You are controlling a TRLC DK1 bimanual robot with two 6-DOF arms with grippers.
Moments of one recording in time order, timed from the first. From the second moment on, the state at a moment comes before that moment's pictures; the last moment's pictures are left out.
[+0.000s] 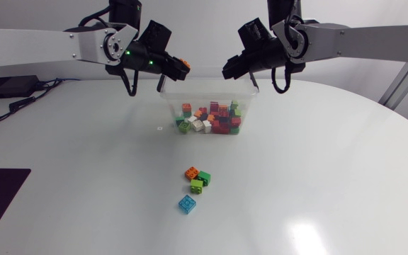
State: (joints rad) left arm -0.31 2.03 1.70 -0.20 0.36 0.30; right arm 0.31 1.97 1.63 -0.19 -0.23 -0.28
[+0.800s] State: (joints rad) left arm -0.30 1.71 1.50 -0.53 0.30 0.39; right arm 0.29 1.75 1.41 -0.22 -0.22 -0.36
